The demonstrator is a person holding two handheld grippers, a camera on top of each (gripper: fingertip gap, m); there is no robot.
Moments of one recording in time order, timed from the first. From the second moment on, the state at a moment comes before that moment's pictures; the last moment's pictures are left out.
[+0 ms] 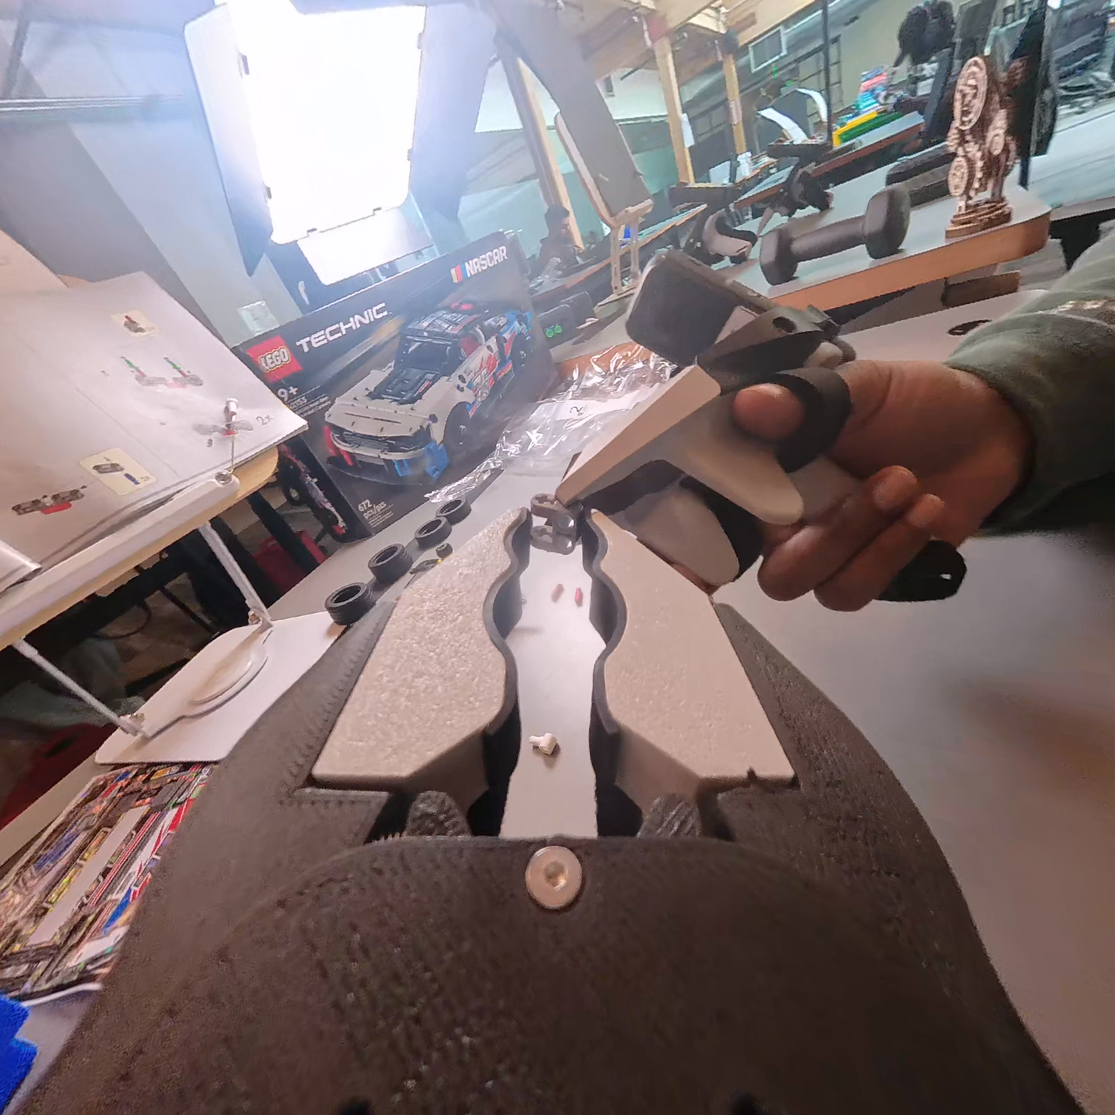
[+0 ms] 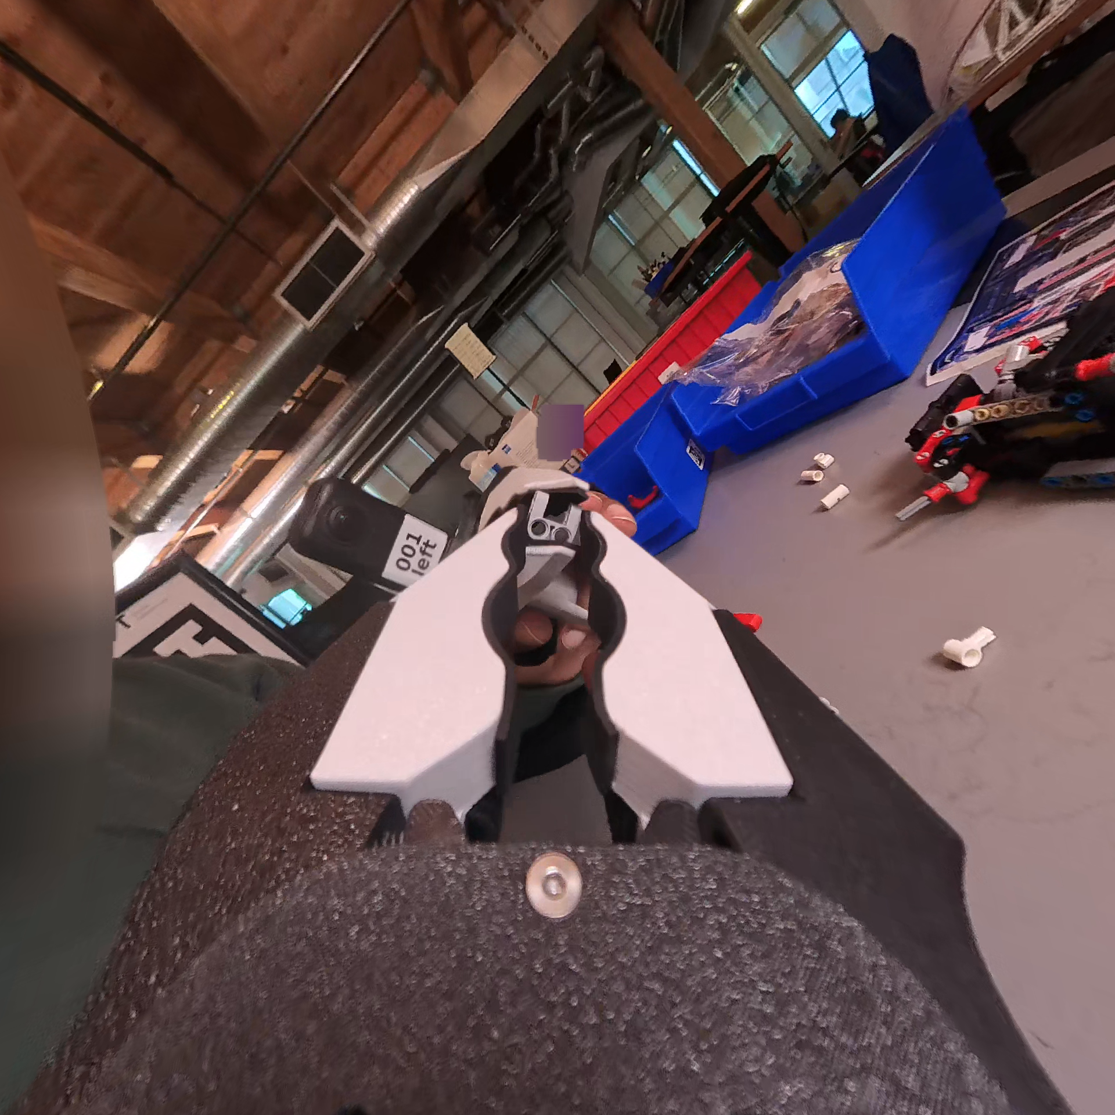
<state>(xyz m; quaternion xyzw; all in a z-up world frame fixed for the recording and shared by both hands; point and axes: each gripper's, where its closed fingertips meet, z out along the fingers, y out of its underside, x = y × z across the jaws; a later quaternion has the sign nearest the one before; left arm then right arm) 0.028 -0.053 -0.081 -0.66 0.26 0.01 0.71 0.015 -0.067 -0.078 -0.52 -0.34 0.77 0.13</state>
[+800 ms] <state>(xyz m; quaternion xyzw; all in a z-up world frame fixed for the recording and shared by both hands) 0.042 -0.068 -0.100 -0.64 0.35 -0.06 0.68 0.024 -0.084 -0.095 -0.50 -0.36 0.79 -0.03</state>
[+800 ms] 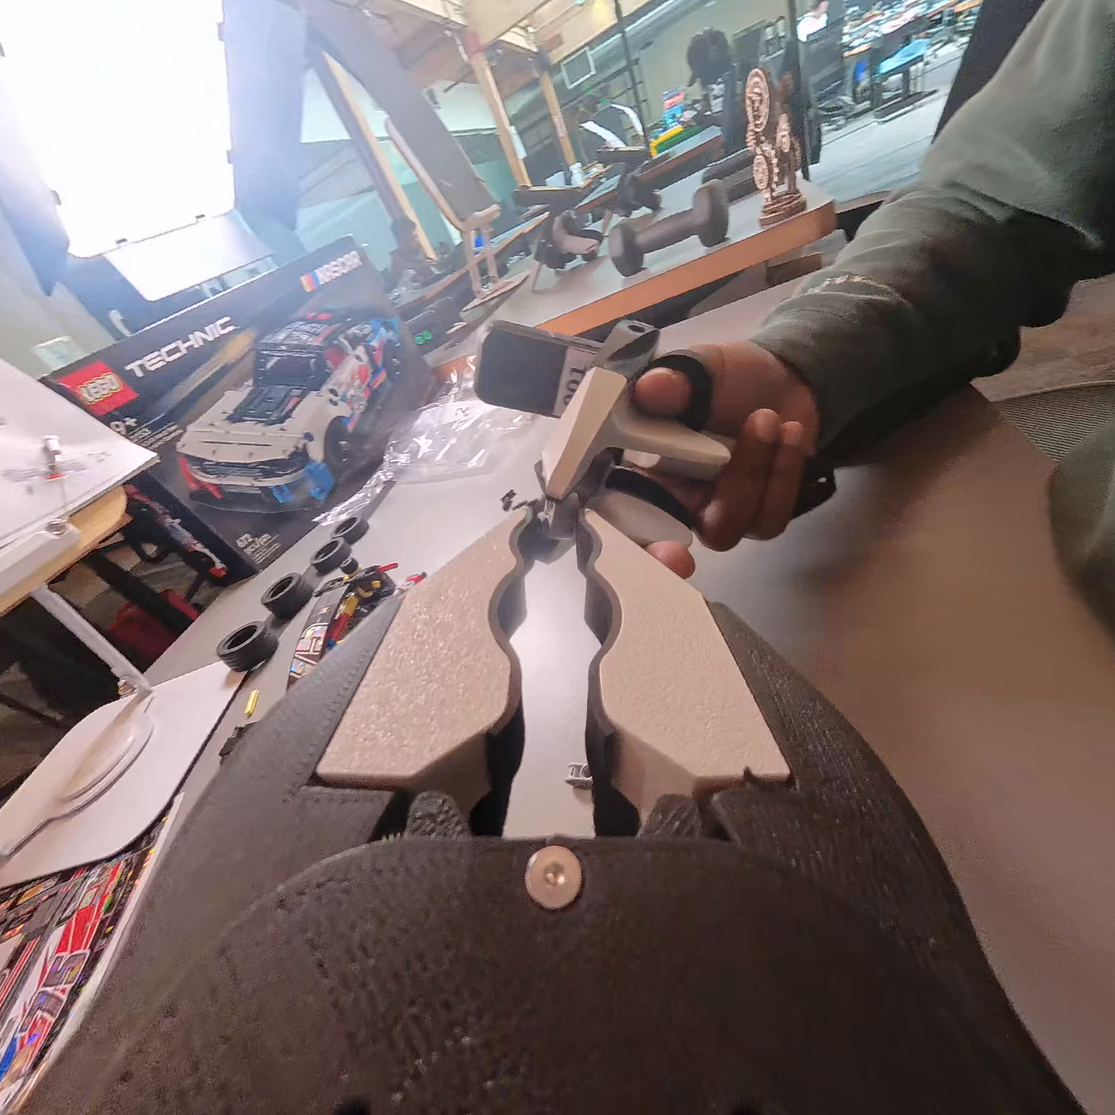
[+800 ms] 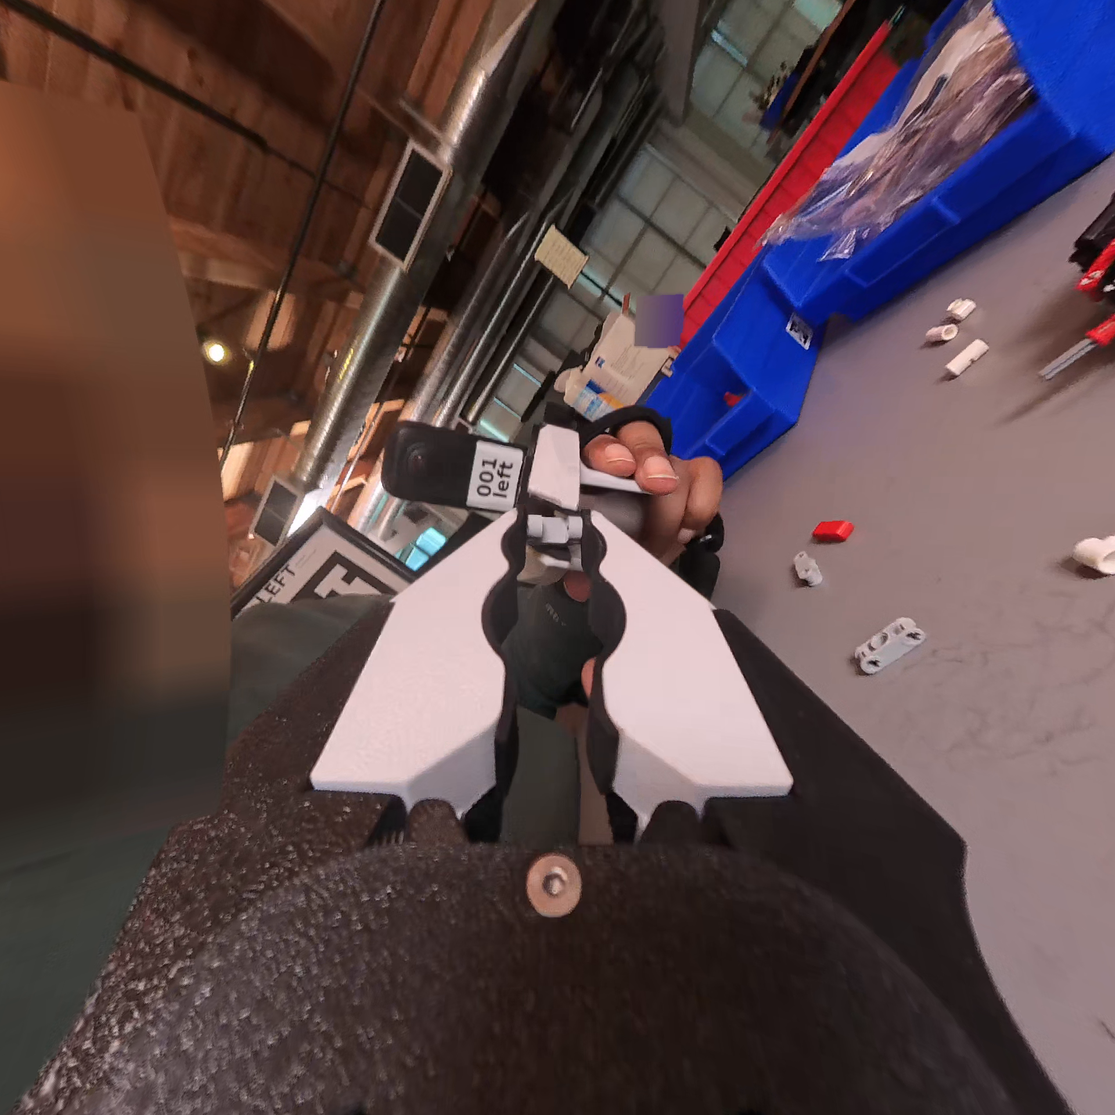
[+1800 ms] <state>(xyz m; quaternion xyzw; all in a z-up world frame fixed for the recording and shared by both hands) 0.048 -0.099 -0.204 -0.78 0.40 -0.20 0.43 0.074 -0.062 -0.206 -0.33 -0.84 0.38 0.21</state>
